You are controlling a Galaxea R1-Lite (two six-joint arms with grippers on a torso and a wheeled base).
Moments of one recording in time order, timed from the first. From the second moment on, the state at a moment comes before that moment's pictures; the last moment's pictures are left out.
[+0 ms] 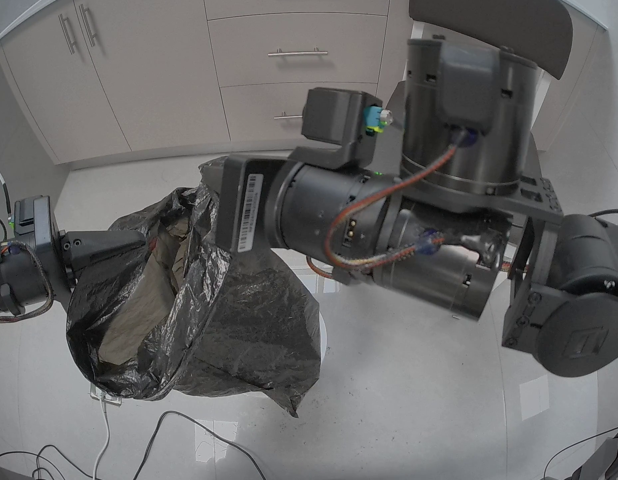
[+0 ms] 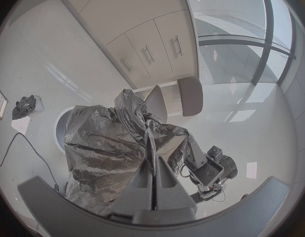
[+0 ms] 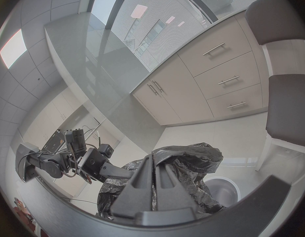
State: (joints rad) left arm -0.14 1.21 -0.70 -0.31 -0.77 -0.98; right arm 1.04 1.84 -1.37 -0.50 -0.11 0.31
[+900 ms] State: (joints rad) left arm -0.14 1.45 -0.70 -0.49 -0.77 -0.98; right arm 0.95 1.96 -1.38 -0.63 -0.11 0.31
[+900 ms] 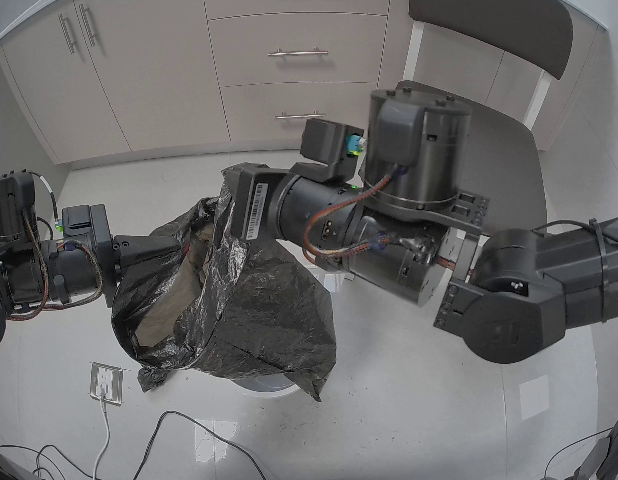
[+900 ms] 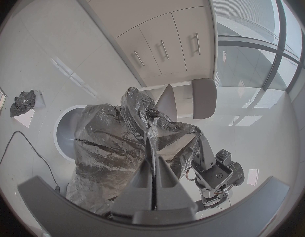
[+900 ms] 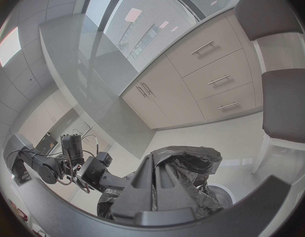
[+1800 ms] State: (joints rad) left arm -0.08 1.73 -0.75 -0.66 -0.77 -0.98; right arm 0.90 2.13 -1.47 -0.65 -0.11 0.27
